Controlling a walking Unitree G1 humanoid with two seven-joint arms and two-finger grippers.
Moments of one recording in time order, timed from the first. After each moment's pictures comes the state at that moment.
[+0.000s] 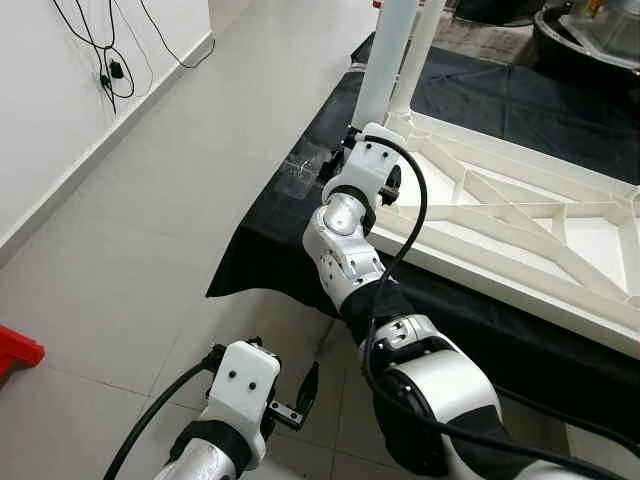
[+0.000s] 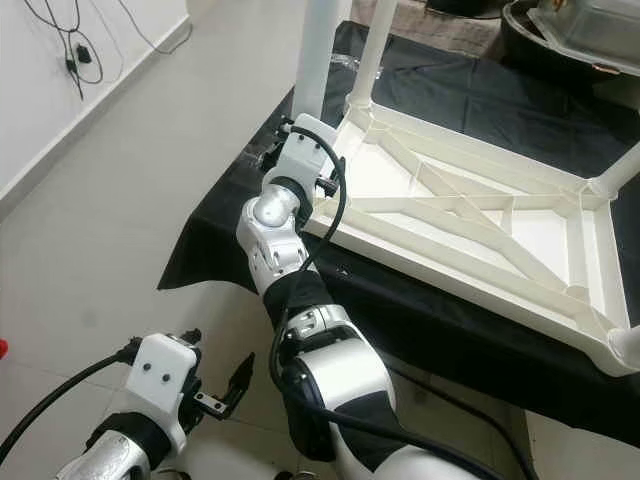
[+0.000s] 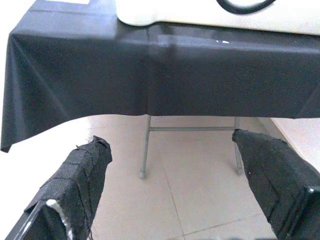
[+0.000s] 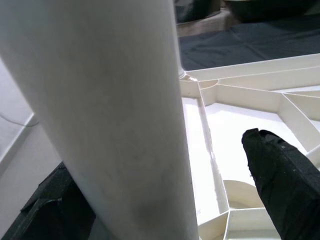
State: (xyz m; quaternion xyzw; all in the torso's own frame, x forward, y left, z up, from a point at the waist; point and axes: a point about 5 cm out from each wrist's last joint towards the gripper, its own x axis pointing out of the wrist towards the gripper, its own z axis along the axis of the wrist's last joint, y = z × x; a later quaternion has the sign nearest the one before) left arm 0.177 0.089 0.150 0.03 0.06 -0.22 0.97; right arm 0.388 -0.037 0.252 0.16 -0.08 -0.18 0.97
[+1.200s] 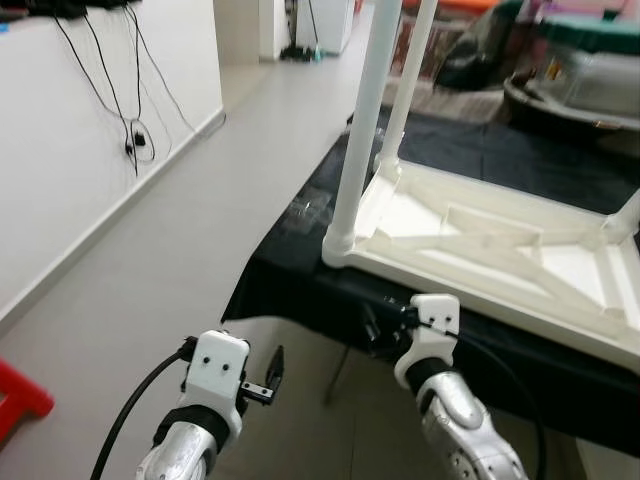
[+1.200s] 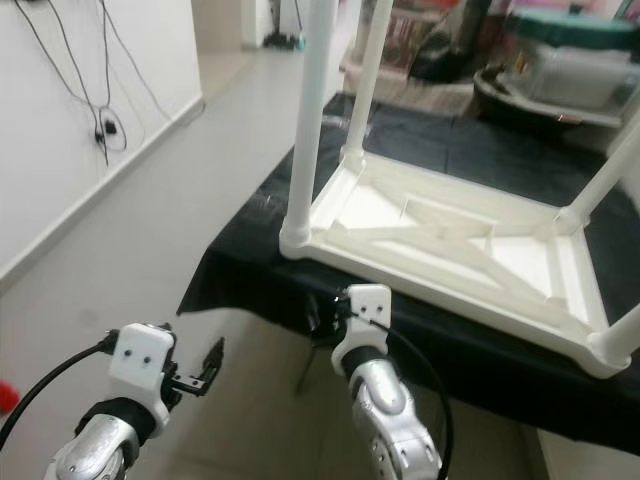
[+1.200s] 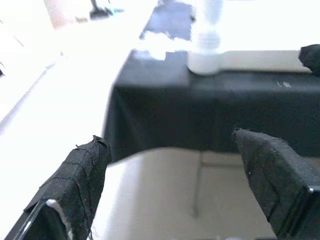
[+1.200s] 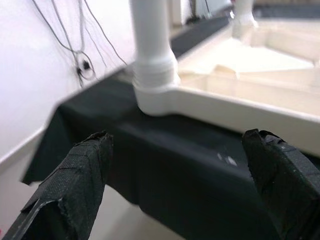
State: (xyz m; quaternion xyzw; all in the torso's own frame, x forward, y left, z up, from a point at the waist) left arm 0.209 0.122 0.140 0.03 0.03 -0.09 1.00; right arm 0.270 -0.129 0.123 0.05 0.02 0.09 0.99
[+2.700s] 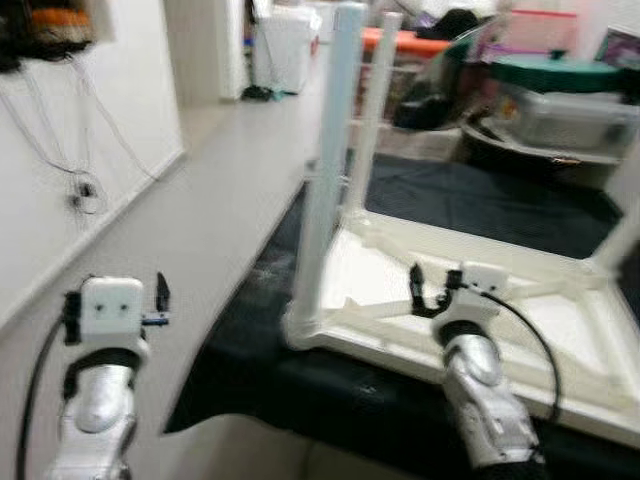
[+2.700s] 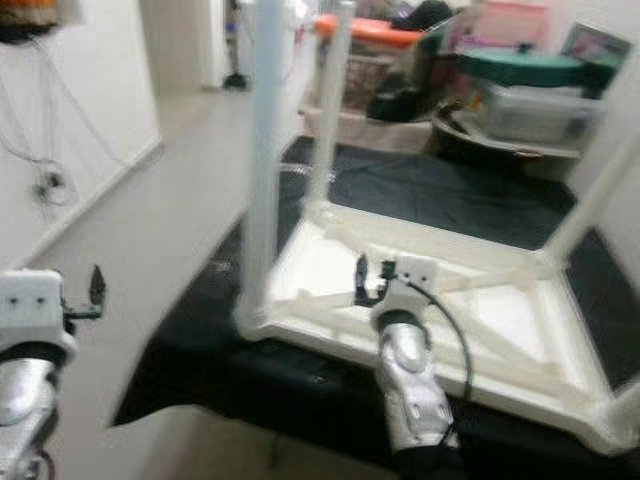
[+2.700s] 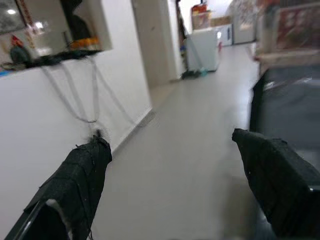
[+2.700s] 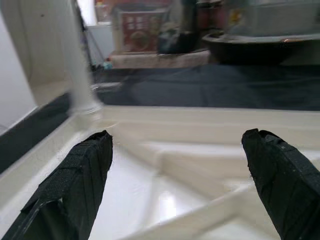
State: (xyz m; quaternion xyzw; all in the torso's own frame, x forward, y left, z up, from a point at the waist) left arm 0.237 0.206 0.171 0.08 -0.06 0.14 0.99; right arm 0.308 -0.178 0.134 0.04 -0.01 -0.08 1.00
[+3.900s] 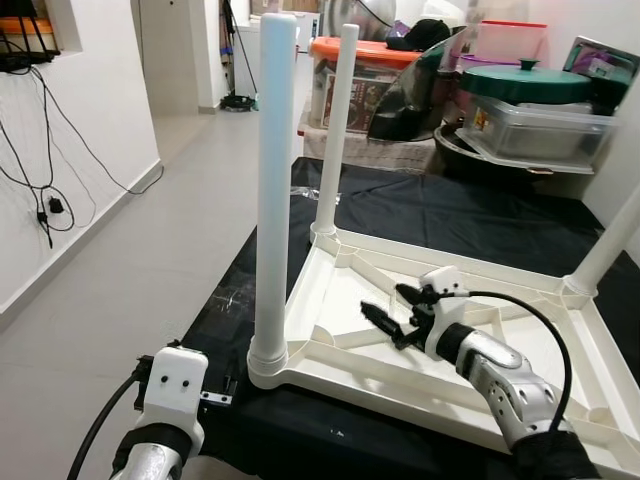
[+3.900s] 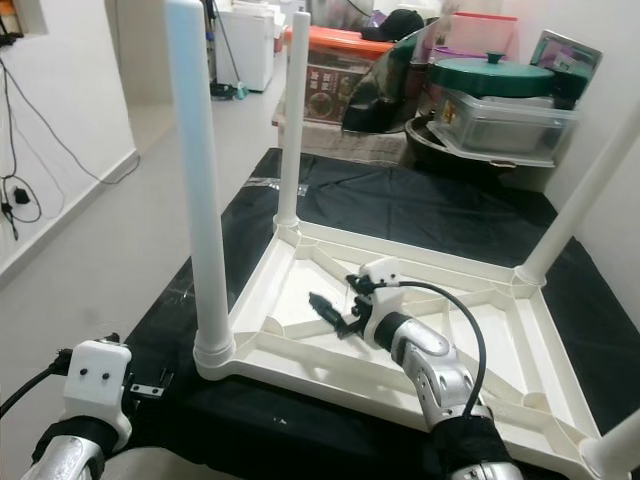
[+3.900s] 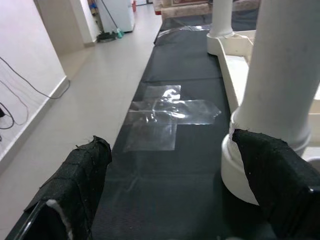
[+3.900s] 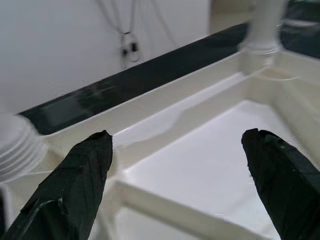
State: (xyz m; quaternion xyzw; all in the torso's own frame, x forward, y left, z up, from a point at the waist) left arm 0.197 0.155 0.128 0.07 0.03 -0.01 1.00; right arm 0.314 -0.172 0.124 0.02 0.10 0.33 0.94
